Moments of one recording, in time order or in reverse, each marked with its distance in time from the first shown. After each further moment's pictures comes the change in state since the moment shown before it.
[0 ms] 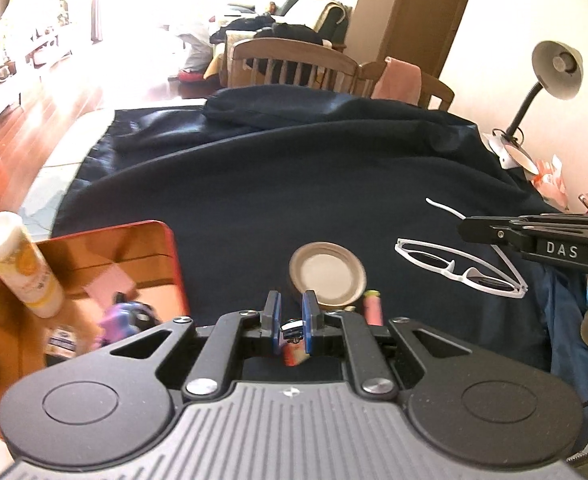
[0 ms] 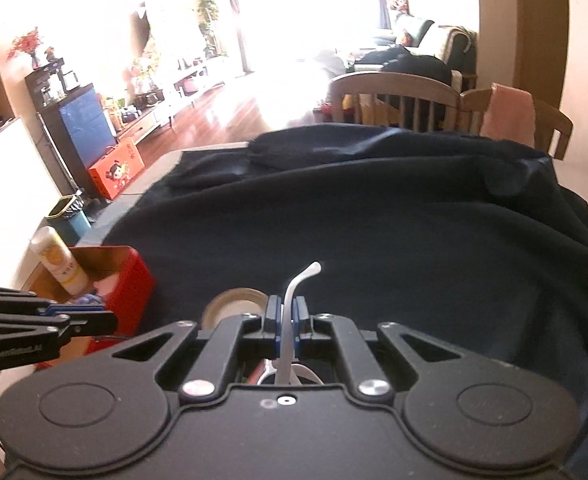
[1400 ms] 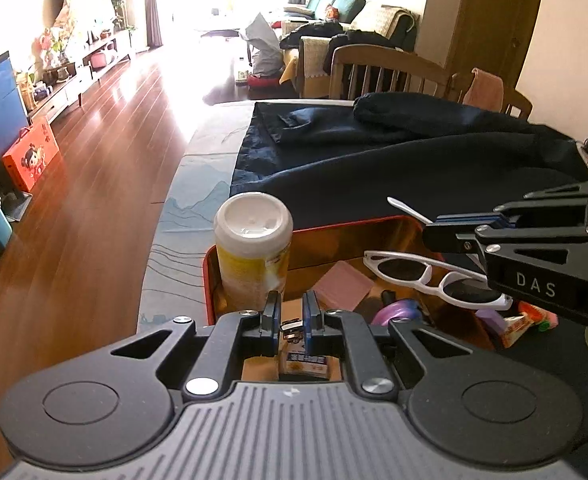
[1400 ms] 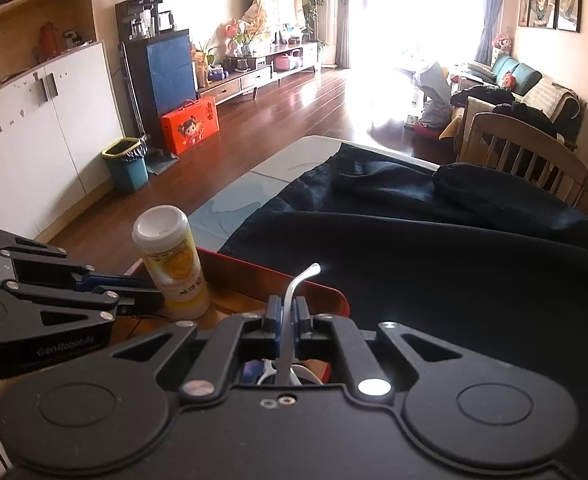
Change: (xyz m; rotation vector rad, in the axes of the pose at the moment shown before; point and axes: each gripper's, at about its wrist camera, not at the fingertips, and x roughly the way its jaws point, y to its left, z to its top) left arm -0.009 0.171 -0.013 -0.014 -0.016 0.166; right arm 0.115 0.204 0.020 -0.287 0.032 0.095
